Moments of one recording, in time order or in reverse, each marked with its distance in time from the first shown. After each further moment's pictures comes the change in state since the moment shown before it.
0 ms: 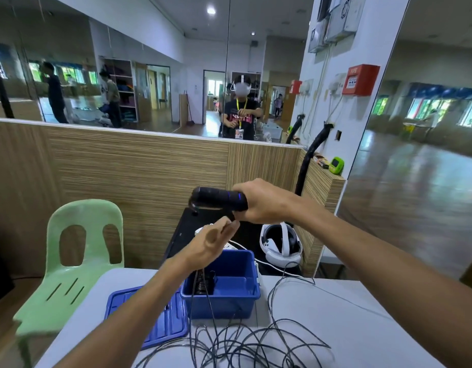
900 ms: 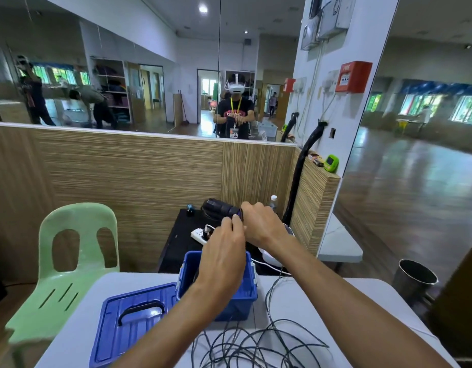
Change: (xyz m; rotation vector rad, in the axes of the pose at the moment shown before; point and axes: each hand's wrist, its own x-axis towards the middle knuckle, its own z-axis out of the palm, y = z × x) left_hand -0.021 0.074 0.046 0.850 0.430 -0.011; right_hand 0.003 0.029 0.071 -0.158 0.214 0.312
